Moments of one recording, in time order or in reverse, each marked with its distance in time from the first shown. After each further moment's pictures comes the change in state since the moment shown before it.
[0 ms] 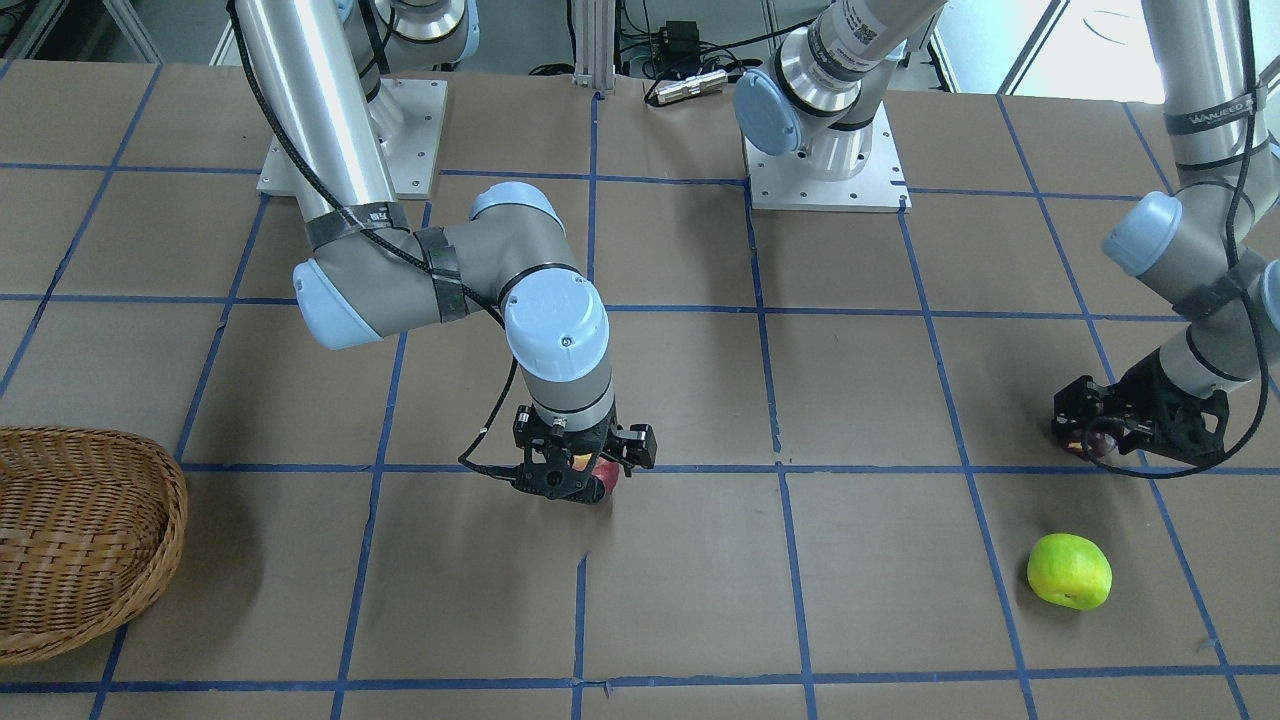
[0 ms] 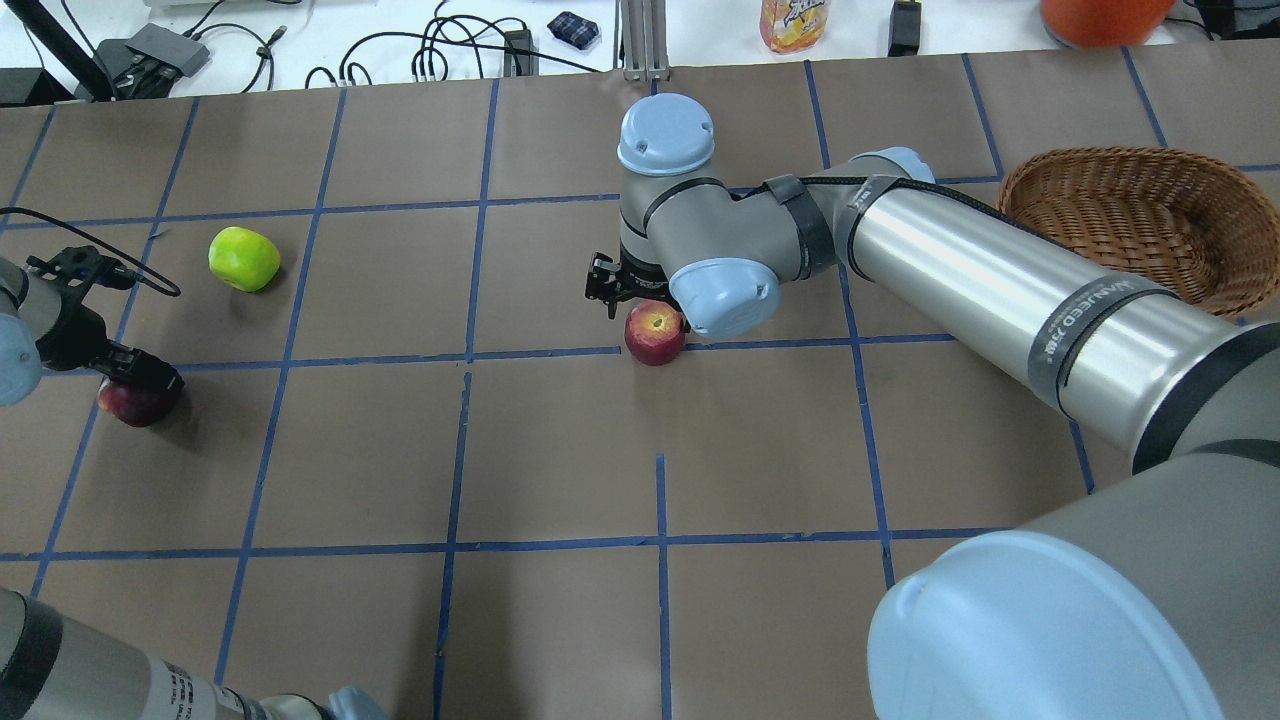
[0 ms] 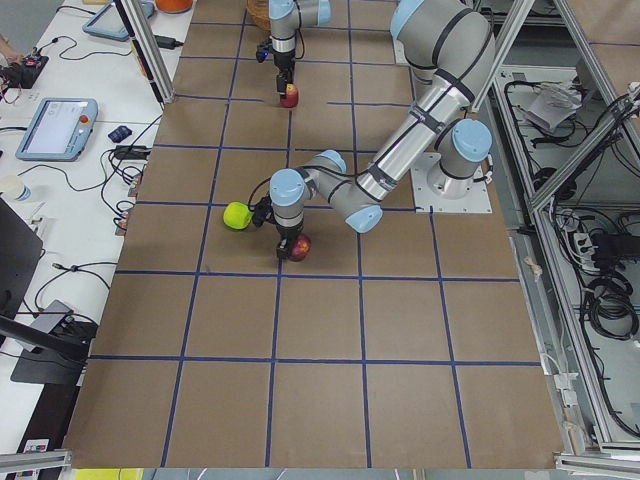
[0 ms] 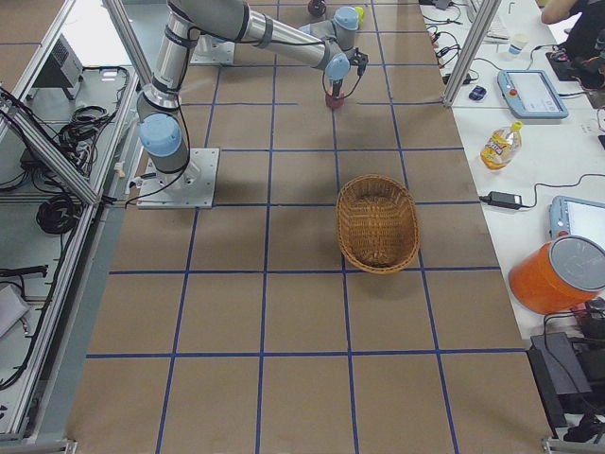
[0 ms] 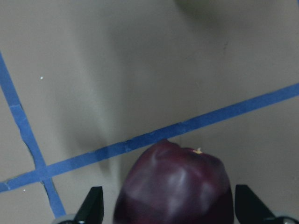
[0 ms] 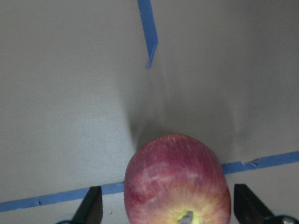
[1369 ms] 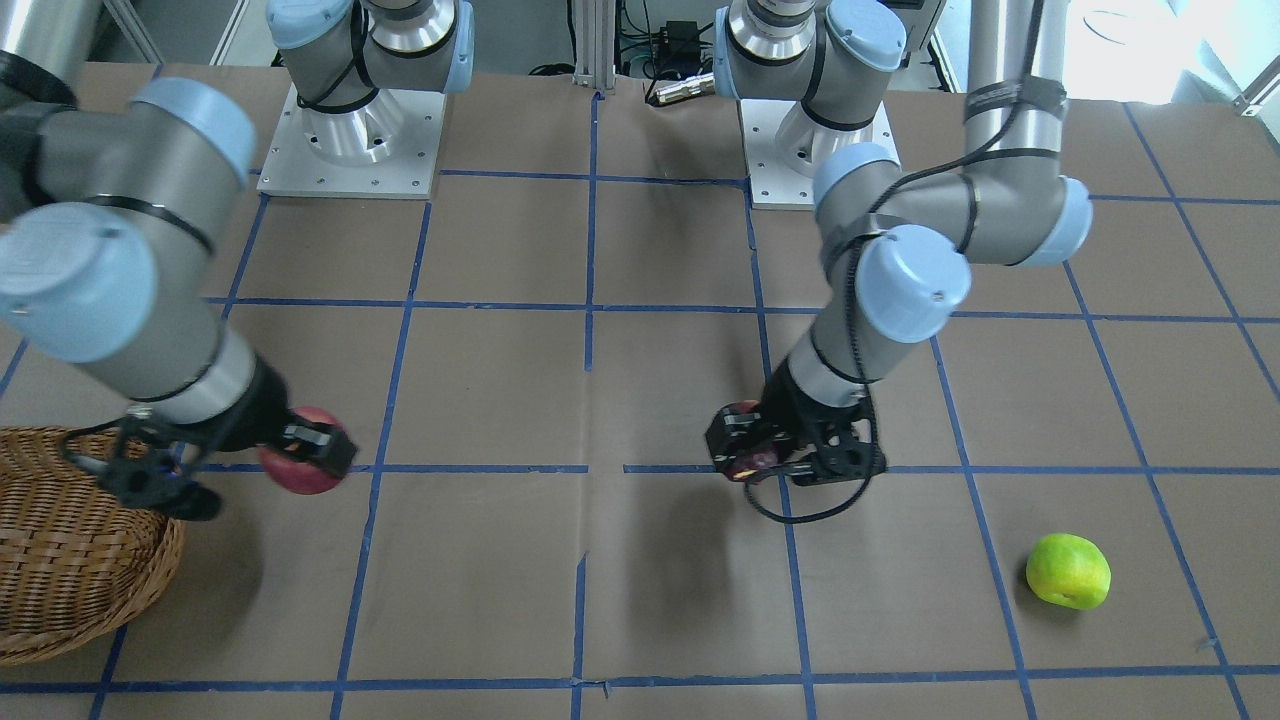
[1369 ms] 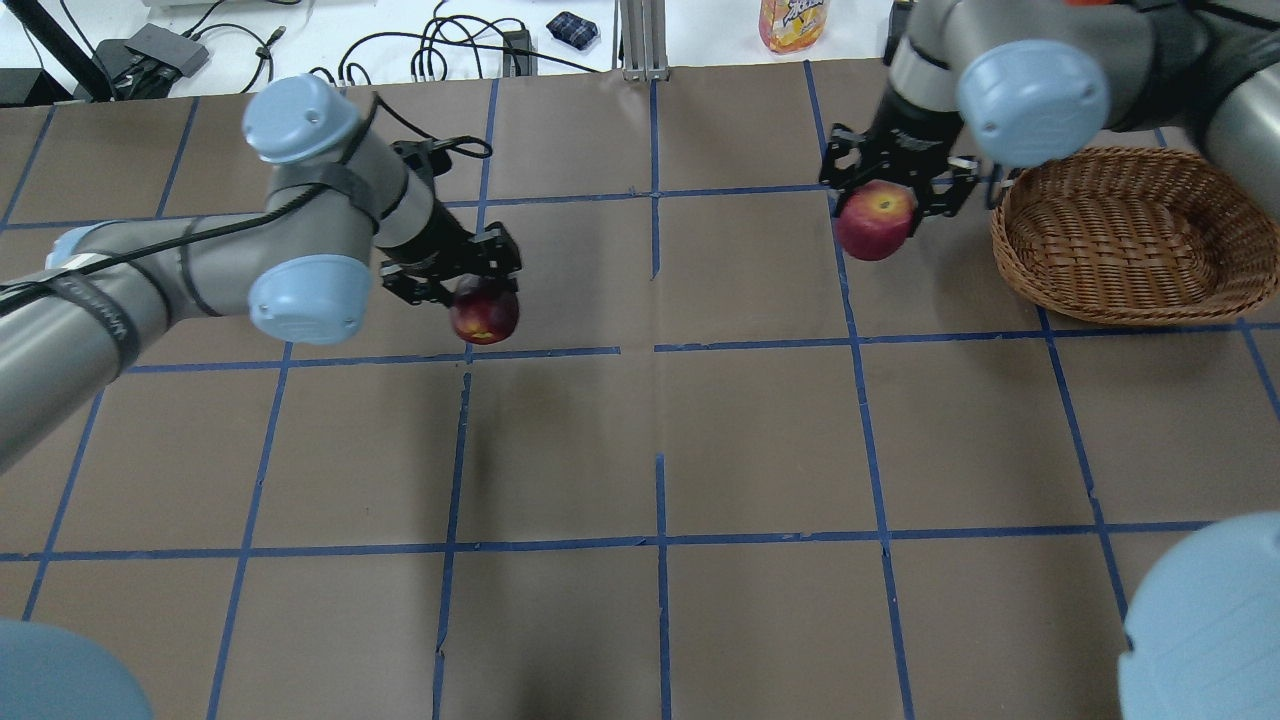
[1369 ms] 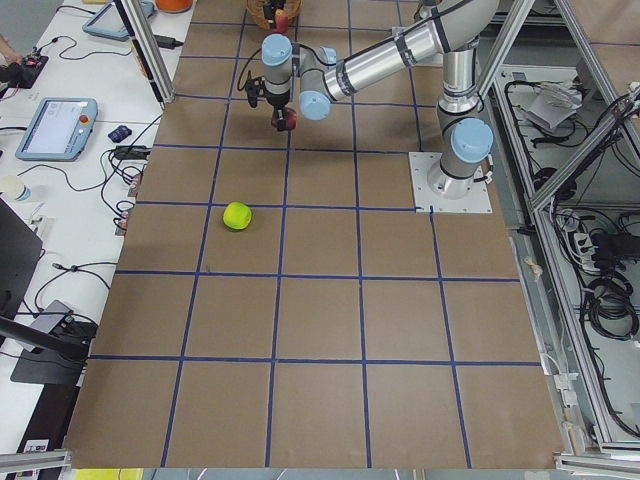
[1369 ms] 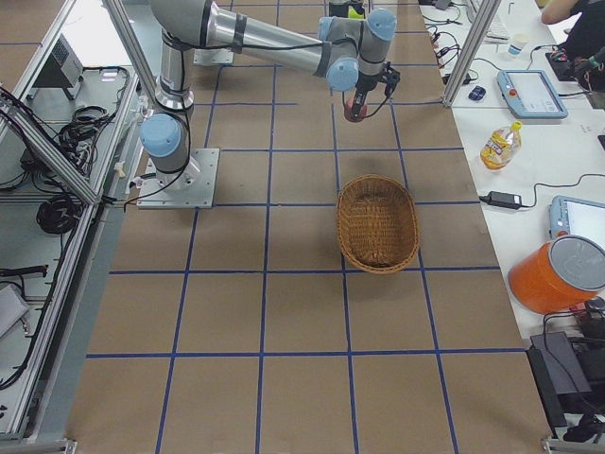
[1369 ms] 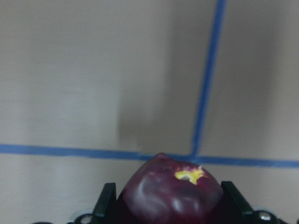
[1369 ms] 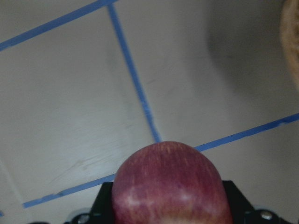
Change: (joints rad) left arm -0.773 0.077 0.073 -0.039 -0.188 -1.333; right arm -0.483 -0.233 -0.070 0.378 -0.028 -0.353
